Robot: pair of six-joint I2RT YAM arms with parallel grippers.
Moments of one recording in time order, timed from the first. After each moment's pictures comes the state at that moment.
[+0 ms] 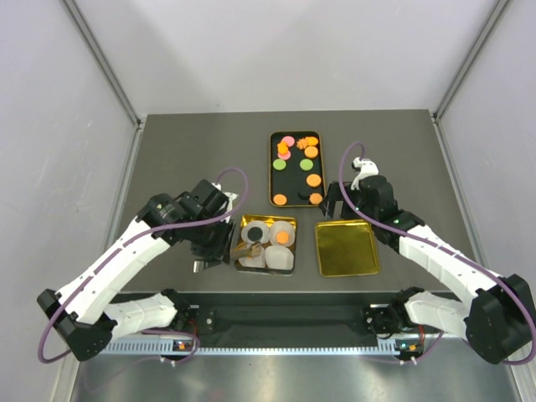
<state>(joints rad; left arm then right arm) -0.72 1.08 1.21 -1.34 0.12 -0.42 0.48 1.09 0.67 -0.12 -0.01 0.40</state>
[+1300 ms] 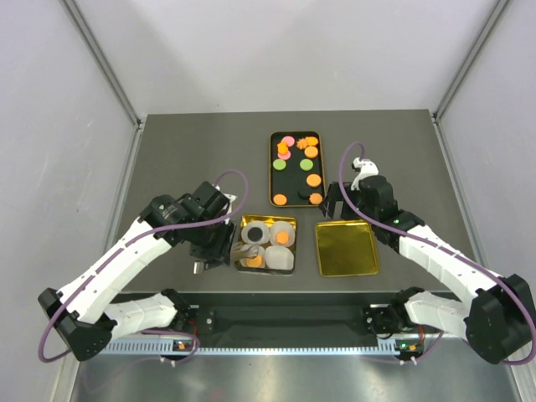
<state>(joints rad) -0.73 1.08 1.18 -1.34 0.08 -0.45 0.48 1.09 0.67 -0.13 -0.01 0.40</state>
